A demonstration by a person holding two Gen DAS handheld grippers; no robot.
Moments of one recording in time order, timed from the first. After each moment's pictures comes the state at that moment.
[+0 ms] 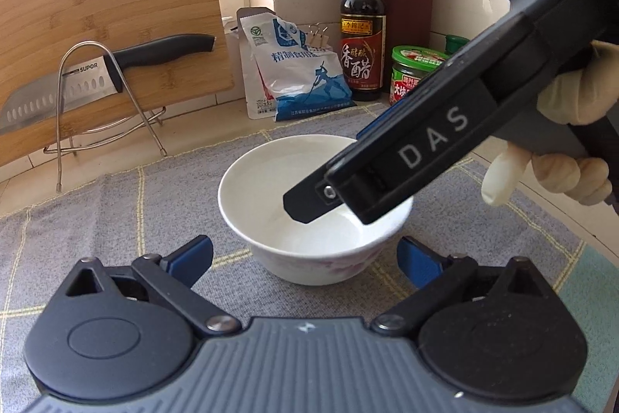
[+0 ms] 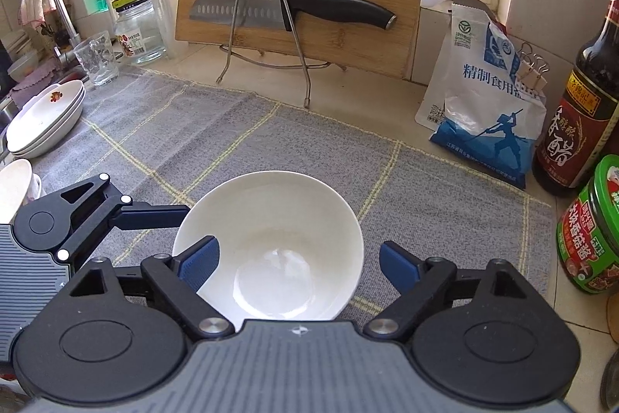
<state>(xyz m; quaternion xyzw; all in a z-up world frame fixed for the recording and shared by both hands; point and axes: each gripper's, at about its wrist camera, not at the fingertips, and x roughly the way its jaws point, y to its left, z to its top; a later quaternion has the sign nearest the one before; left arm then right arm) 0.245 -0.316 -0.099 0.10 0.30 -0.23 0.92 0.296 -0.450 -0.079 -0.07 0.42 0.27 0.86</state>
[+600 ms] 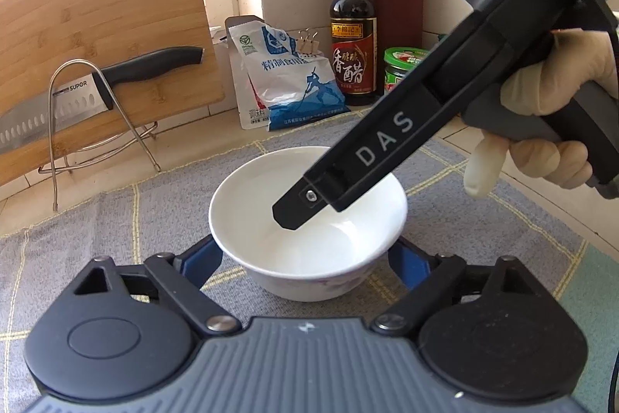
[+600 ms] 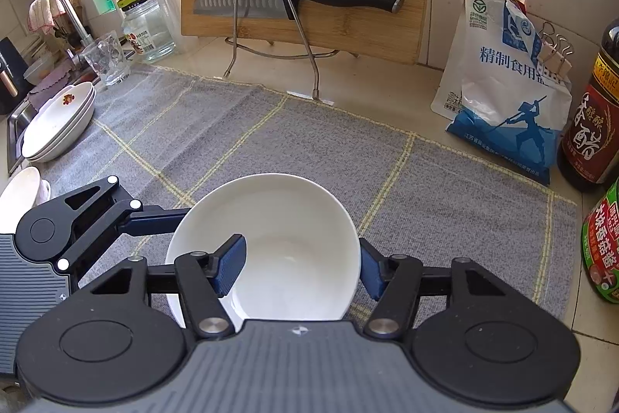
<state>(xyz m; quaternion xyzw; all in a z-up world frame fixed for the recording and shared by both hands) 0.249 -0.321 -0.096 0.11 0.29 -0.23 0.92 0.315 -0.455 -0.084 -0.05 0.44 0.30 0.84</state>
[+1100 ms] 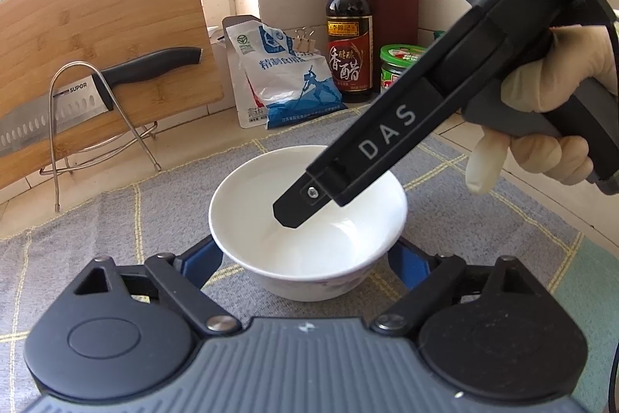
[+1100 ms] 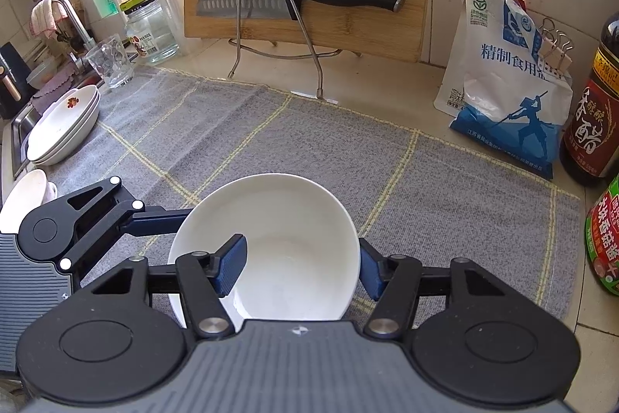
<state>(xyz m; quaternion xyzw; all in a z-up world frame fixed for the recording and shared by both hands) 0.244 -0.318 -0.092 0.12 0.29 -0.24 0.92 0.309 -0.455 -0.082 -0.04 0.45 0.30 0.84</state>
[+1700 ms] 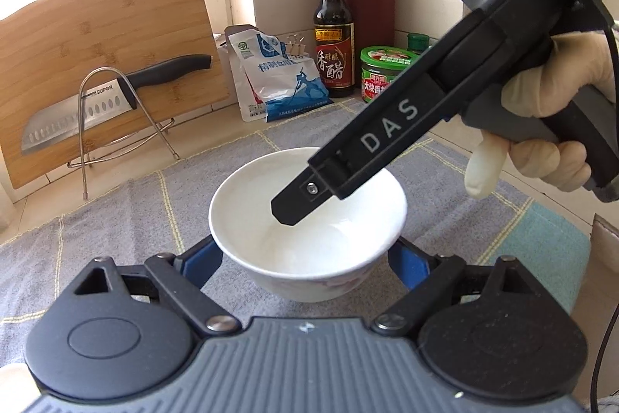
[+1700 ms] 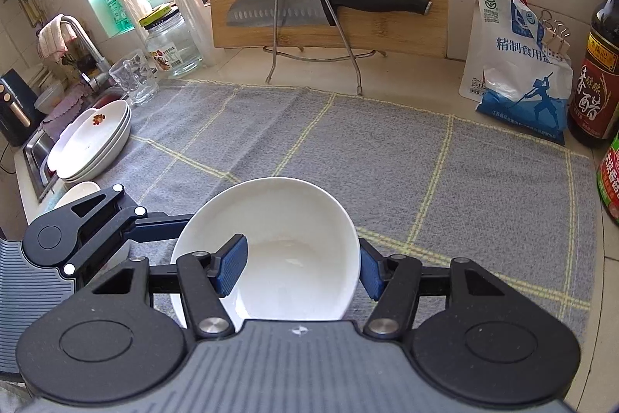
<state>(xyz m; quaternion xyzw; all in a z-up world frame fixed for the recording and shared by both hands) 0.194 -0.272 -0.058 0.13 0.30 -0.26 0.91 0.248 -0.421 -0.056 0.01 0.45 0.29 0.85</state>
